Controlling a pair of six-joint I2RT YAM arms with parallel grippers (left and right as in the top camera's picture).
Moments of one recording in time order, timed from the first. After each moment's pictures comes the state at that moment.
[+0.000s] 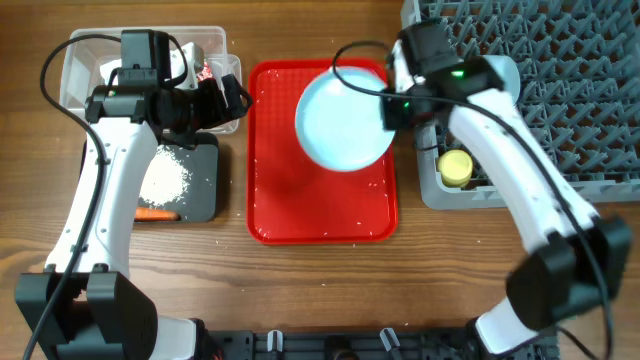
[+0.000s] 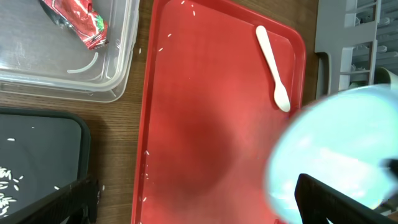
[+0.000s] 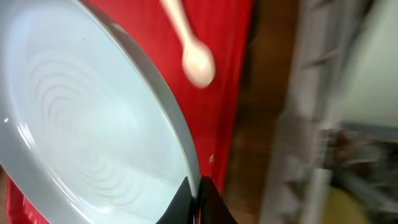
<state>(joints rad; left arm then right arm) -0.01 1.61 1.40 -0.86 0.38 -0.32 0.33 1.75 1.58 -0.98 -0.03 0.20</state>
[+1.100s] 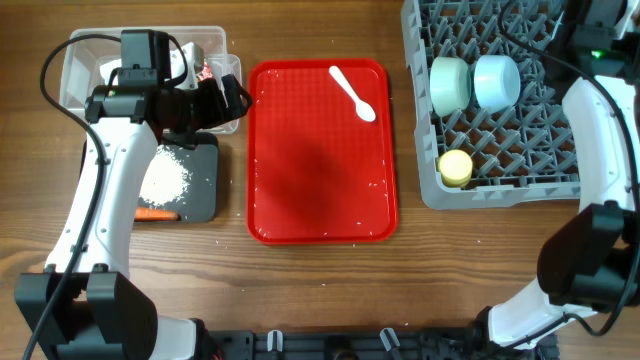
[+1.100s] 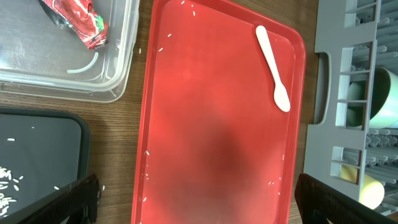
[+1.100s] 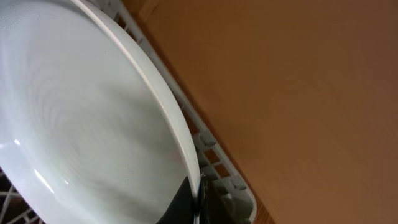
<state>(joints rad) -0.01 1.61 1.40 -0.86 0.38 -0.32 -0.17 1.83 1.61 -0.51 0.87 -0.17</state>
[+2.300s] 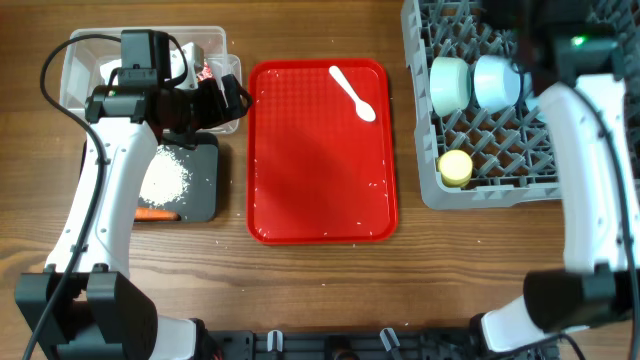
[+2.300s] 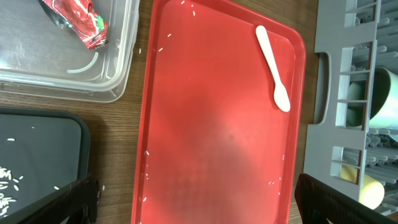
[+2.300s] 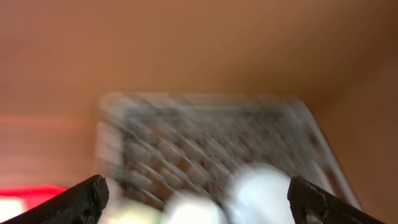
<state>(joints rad) -0.01 1.61 1.40 -0.86 0.38 -0.32 0.12 1.72 1.90 -0.69 0.31 -0.11</state>
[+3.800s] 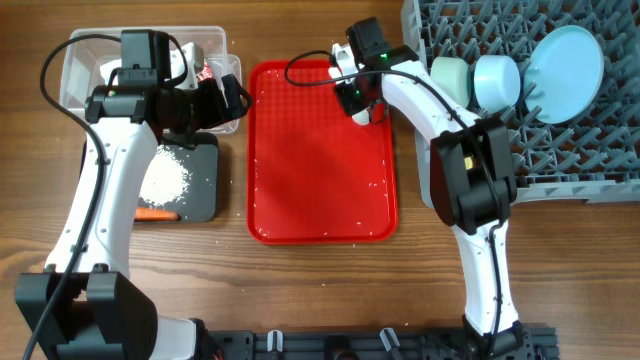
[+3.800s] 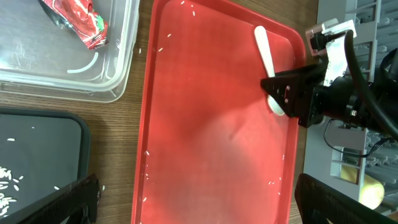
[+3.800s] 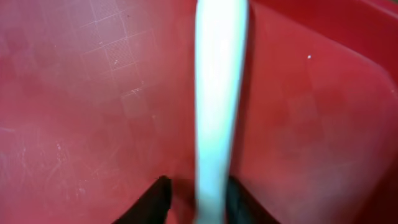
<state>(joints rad) -0.01 1.61 1.40 -0.86 0.38 -0.32 0.37 2.39 1.92 -0.74 -0.12 -0.12</state>
